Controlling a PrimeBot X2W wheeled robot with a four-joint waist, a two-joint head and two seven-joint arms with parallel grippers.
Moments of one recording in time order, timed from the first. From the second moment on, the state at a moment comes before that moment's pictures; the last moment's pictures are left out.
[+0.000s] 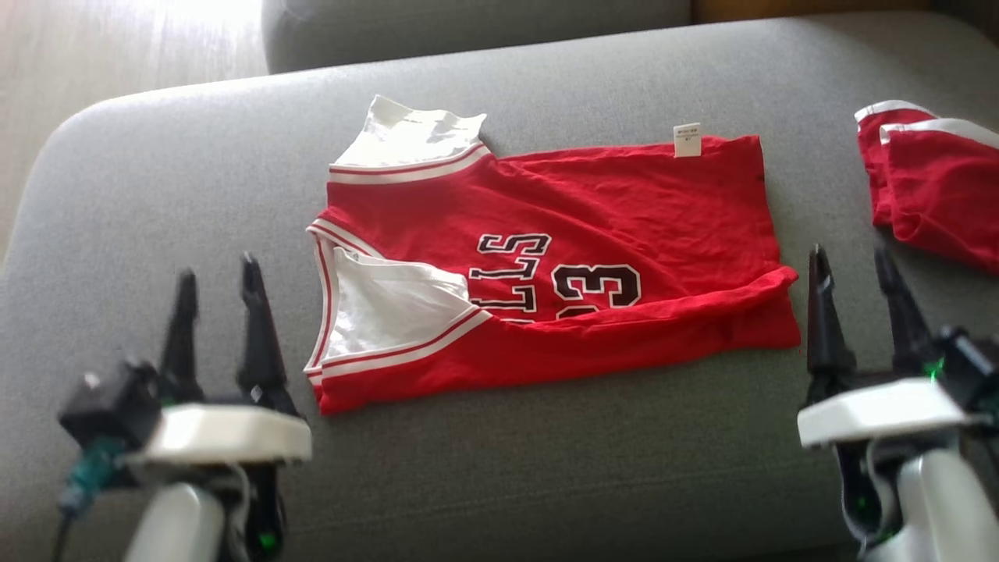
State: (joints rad) left arm -0.05 0.16 -0.21 -0.03 -0.46 0.18 -0.26; right arm -0.11 -0.08 -0.07 0.14 0.24 0.13 -0.25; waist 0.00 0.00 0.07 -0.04
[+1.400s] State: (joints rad) left arm -0.18 0.05 -0.18 0.69 -0.41 0.17 -0.27; right arm -0.06 -0.05 -0.04 0.14 0.24 0.13 -0.25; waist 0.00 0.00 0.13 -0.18
